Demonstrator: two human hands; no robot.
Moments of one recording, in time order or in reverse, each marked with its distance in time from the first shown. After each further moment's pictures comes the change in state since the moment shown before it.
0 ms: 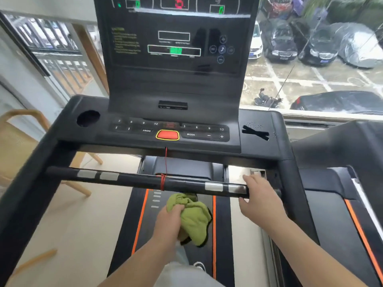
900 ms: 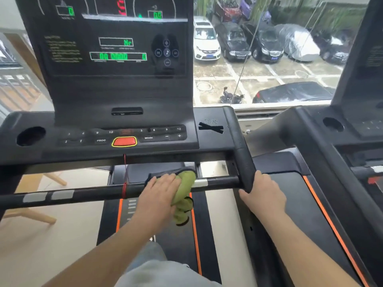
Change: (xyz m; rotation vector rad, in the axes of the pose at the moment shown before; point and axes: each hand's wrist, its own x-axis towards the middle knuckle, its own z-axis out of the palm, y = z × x) left_hand 0.017 0.041 0.042 1.645 -0.115 1.158; right_hand -0.032 0.070 -0.027 -0.109 0.105 0.476
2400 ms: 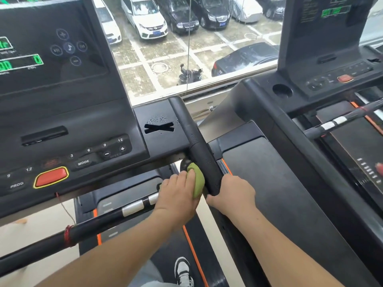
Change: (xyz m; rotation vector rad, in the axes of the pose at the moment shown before) left_hand 0.103 0.123 0.033 0.115 -0.059 0.254; right_hand 0.011 0.011 -0.010 0.040 -0.201 0.122
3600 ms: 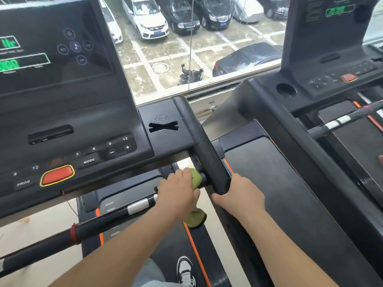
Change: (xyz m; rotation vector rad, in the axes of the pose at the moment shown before) left_hand 0.005 -0.008 -0.023 -0.116 -0.115 -0.120; right_hand -0.009 0.005 0.000 0.114 -0.057 0.094
